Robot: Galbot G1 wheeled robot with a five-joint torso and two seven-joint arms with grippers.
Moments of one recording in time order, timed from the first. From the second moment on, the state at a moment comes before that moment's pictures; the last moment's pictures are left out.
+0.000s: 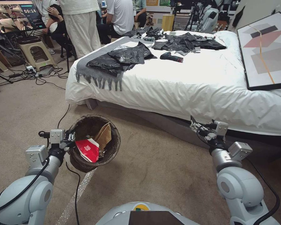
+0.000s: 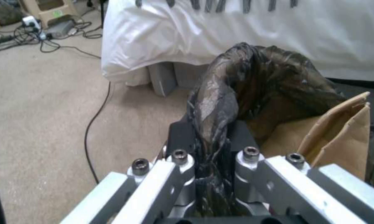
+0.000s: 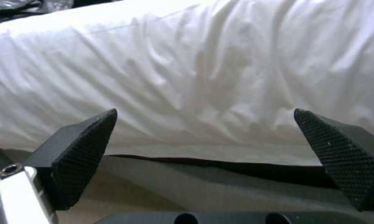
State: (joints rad) left arm 1.60 -1.37 -0.88 -2.50 -0.33 0.74 -0.01; right arm -1.54 1.32 0.70 2.35 0.46 -0.36 0.22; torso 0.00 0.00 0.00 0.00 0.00
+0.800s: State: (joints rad) left arm 1.61 -1.37 -0.89 -2.50 -0.35 0.74 -0.03; right arm -1.53 1.41 0.64 2.29 0.29 -0.30 0.19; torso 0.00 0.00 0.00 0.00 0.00
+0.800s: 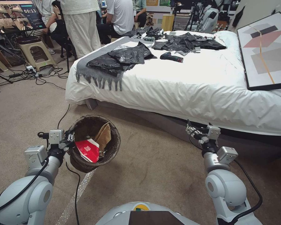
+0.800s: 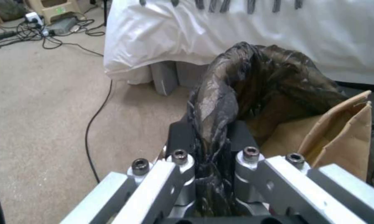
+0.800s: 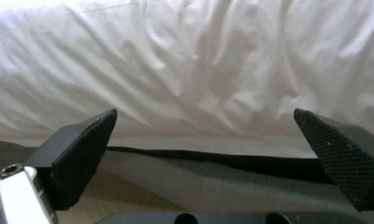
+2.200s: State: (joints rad) left arm 1.60 -1.38 -0.93 -2.50 -0.36 0.74 -0.02; right arm -1.54 1.43 0.58 2.25 0.24 -0.29 0.19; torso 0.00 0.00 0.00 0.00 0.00
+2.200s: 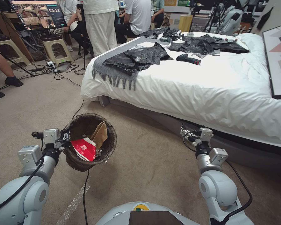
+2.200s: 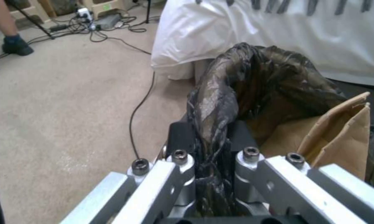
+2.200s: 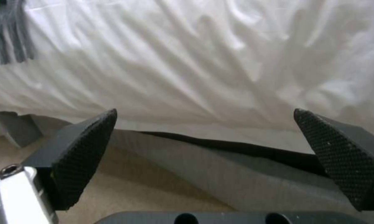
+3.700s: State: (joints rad) left arm 1.60 -1.38 -0.97 -2.50 -0.39 0.74 -0.02; right arm -1.53 1.43 0.56 2.24 0.22 -0.28 0.19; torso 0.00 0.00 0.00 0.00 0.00
